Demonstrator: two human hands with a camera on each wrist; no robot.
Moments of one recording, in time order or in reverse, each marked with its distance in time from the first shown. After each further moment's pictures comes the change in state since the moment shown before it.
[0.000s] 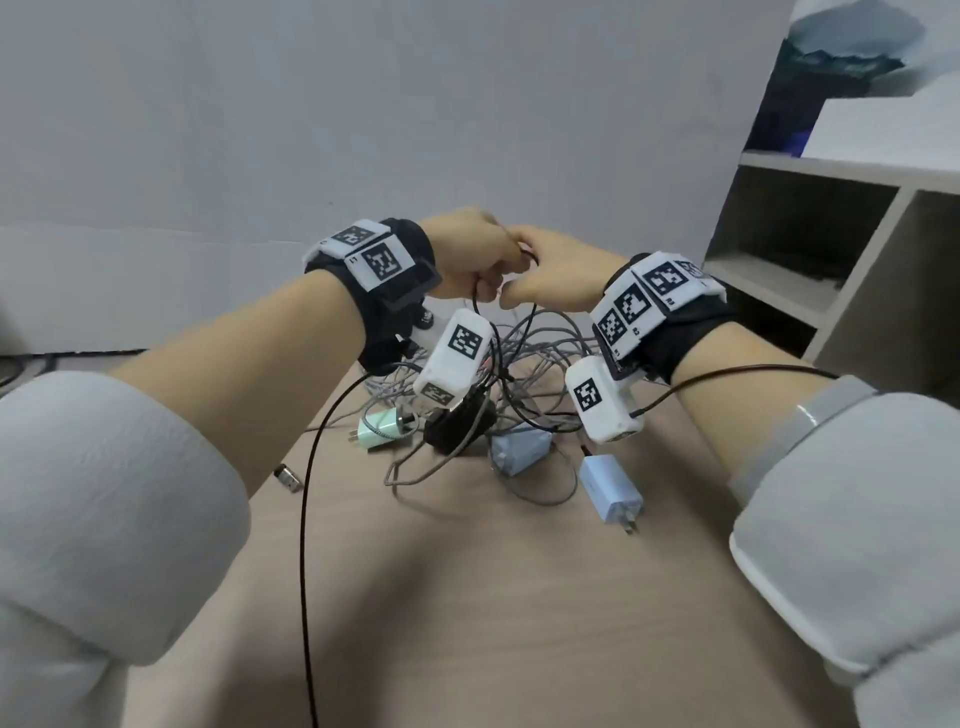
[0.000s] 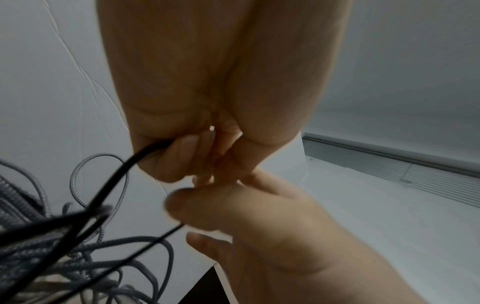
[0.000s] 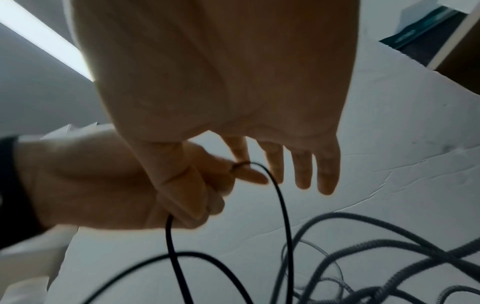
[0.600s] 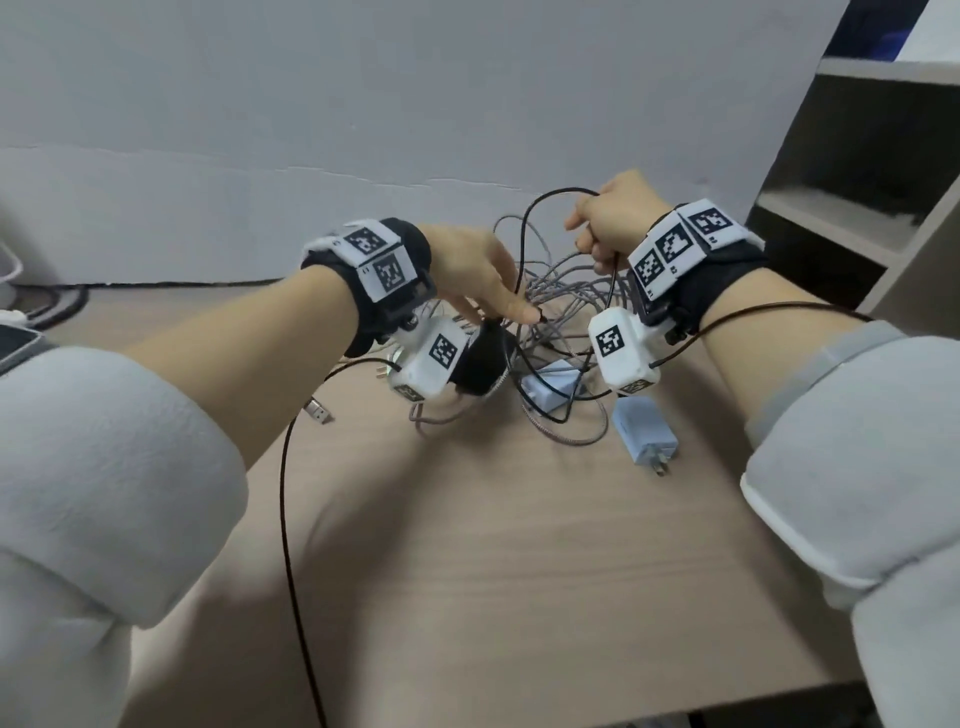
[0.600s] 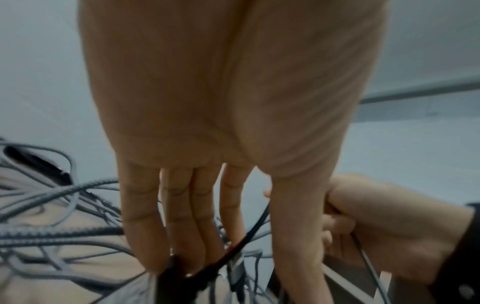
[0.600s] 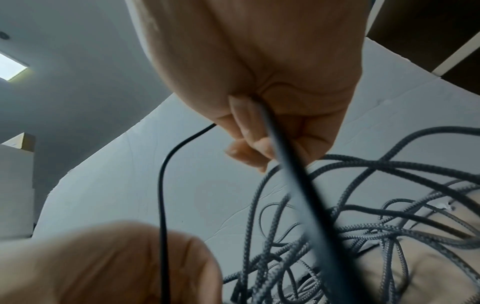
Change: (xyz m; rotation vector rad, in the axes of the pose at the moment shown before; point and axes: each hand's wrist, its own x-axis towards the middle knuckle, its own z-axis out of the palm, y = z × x) left_hand -0.021 -0.067 0.000 0.429 -0.249 -0.111; right_hand 0.016 0.033 0.025 0.414 0.261 0.320
